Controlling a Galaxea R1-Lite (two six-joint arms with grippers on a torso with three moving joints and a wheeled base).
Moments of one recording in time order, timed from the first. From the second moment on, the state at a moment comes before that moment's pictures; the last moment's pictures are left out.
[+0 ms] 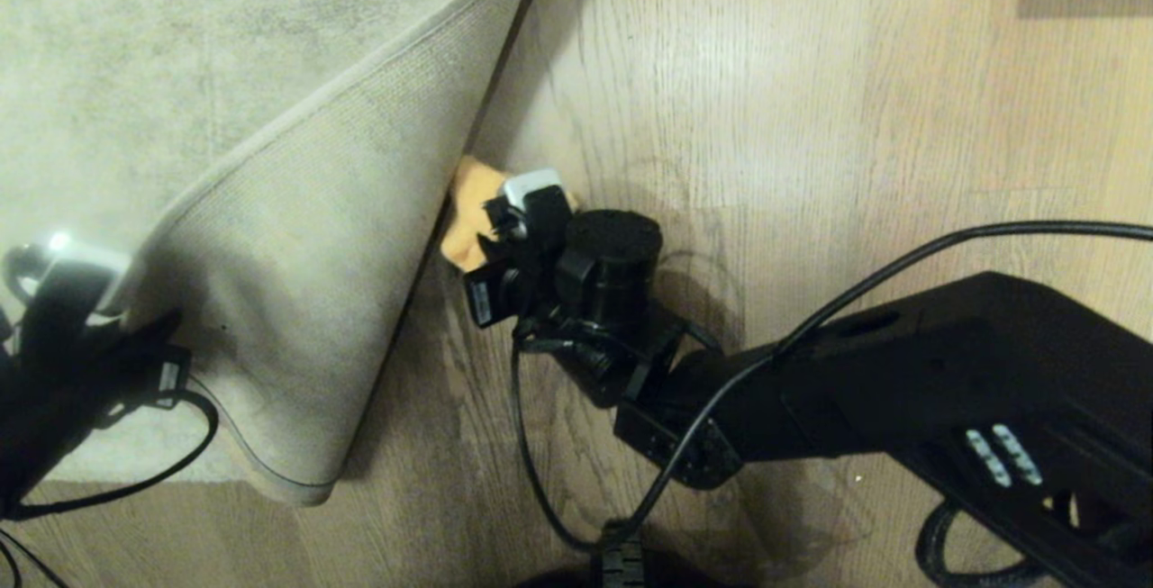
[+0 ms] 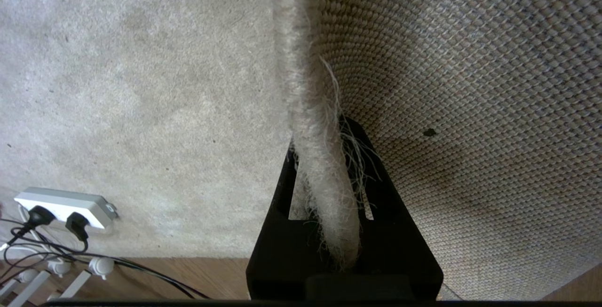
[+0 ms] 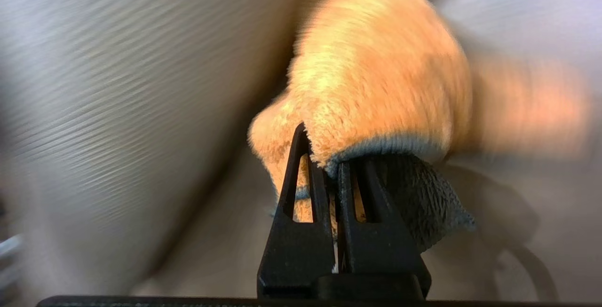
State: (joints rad) left arm 0.23 1.49 -0.33 -0.98 0.02 0.43; right arm 0.95 2.27 -1.49 -0.94 -0.26 -0.10
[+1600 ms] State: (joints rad) left arm 0.23 1.46 -0.27 -0.98 0.02 0.43; right arm 0.73 2.43 -1.80 -0.90 -0.29 -0.14
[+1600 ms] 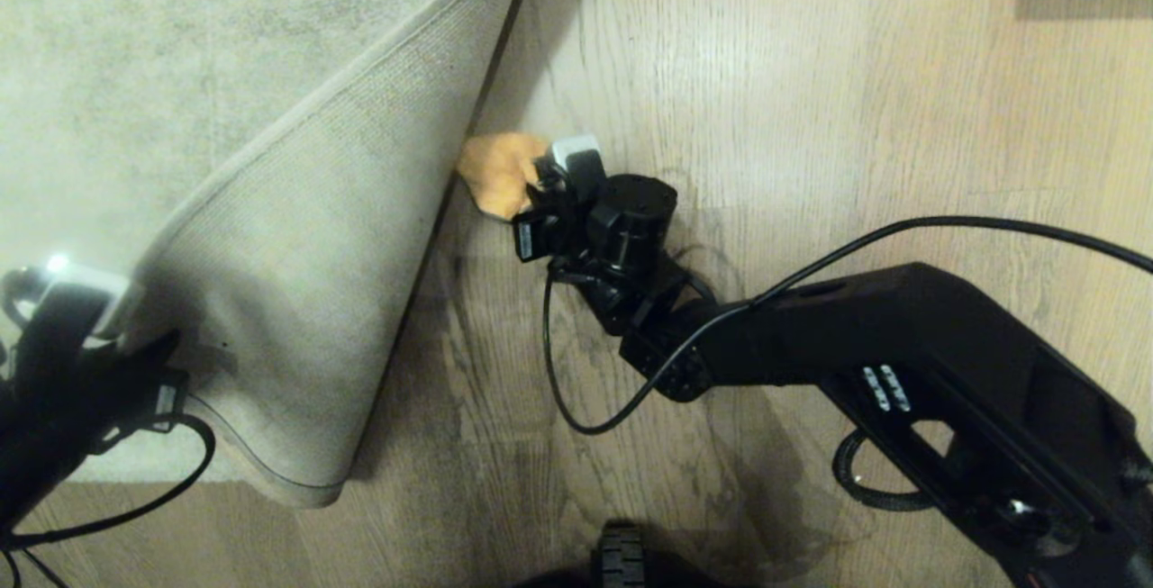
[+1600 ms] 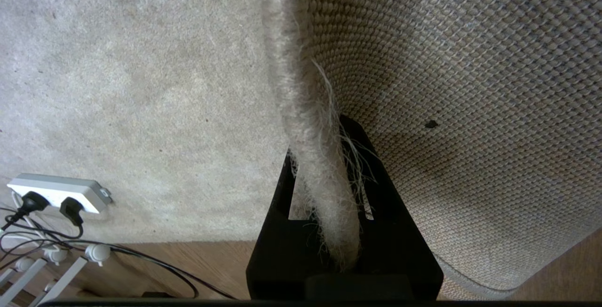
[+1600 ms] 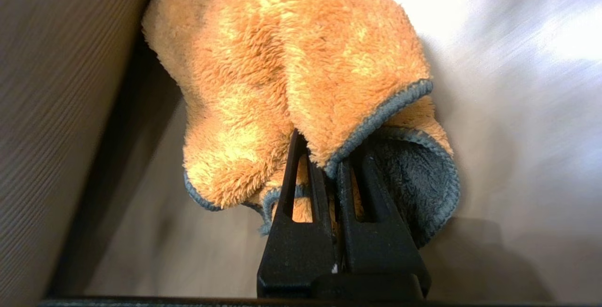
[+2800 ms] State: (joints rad) left arm 0.23 1.43 -0.25 -0.98 0.02 0.44; right arm 0.89 2.20 -1.52 -0.94 -0.30 -0.18
